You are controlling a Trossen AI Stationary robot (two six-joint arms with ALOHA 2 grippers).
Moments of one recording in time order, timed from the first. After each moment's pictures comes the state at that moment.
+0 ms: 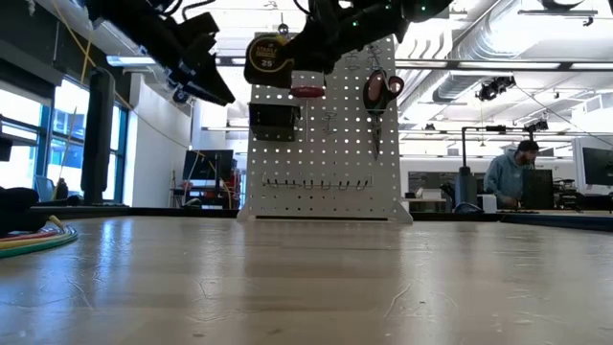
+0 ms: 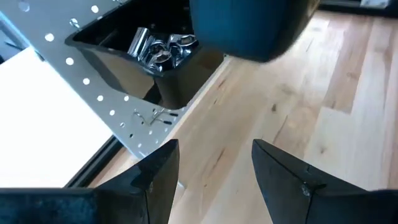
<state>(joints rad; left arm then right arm) 0.28 1.04 0.75 -0.26 -0.33 -0.01 -0.35 1.72 1.45 -0.08 -0.29 -0.21</state>
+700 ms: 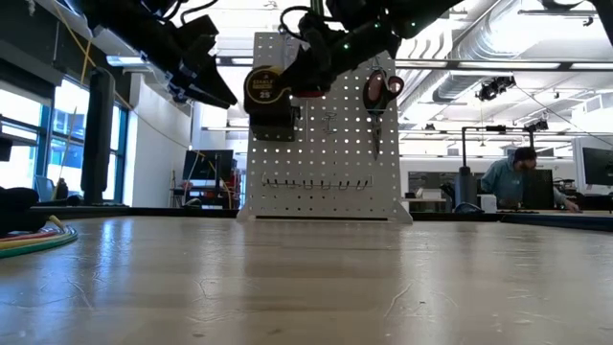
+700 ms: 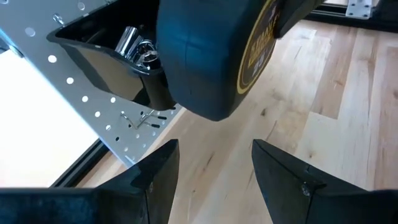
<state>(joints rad) 0.29 1.03 0.70 -0.18 -0.28 -0.02 -0.37 1.80 1.45 -0.09 -0.23 -0.24</state>
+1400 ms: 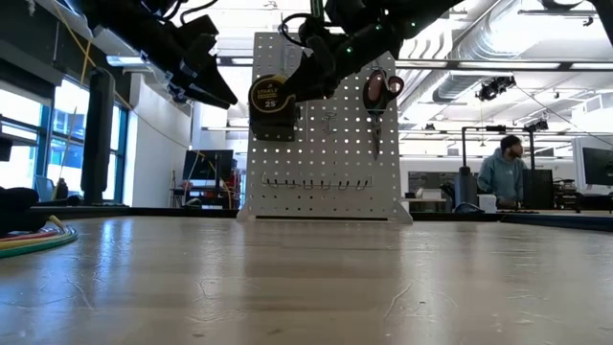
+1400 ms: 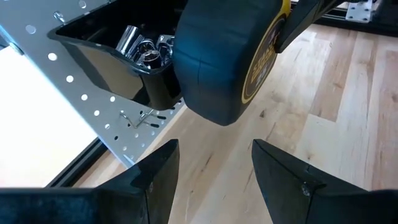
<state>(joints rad) 0.29 1.03 0.70 -0.17 -0.28 -0.04 -0.37 1.79 1.45 -0.16 -0.23 -0.24</state>
